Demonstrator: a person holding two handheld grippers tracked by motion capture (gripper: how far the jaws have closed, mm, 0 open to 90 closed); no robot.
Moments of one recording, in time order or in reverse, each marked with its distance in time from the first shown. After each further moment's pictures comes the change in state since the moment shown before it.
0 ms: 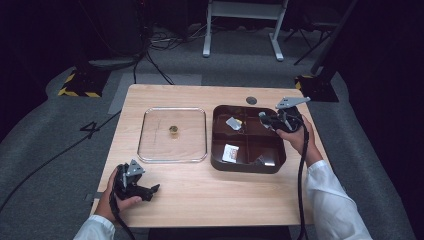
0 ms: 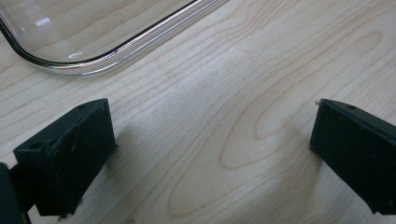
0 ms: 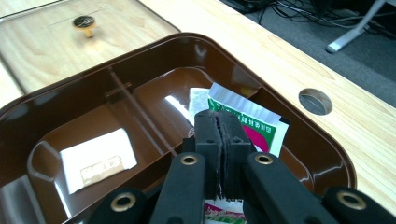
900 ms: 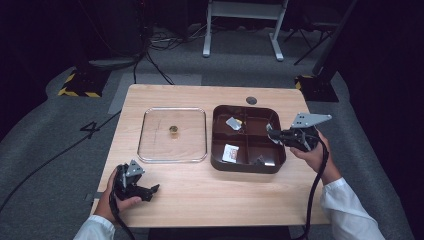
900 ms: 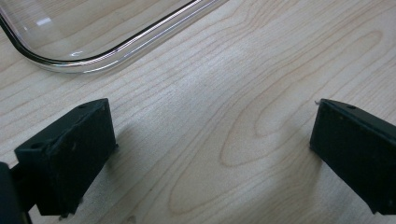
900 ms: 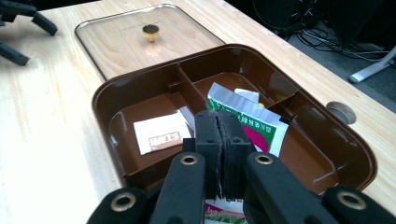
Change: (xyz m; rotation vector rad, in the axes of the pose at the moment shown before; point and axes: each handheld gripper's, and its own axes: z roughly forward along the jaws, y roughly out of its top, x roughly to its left) left arm 0.000 -0.001 -0.001 -0.002 0.008 0.006; right arm 0.037 -0.025 -0.059 -0.090 0.094 -0.088
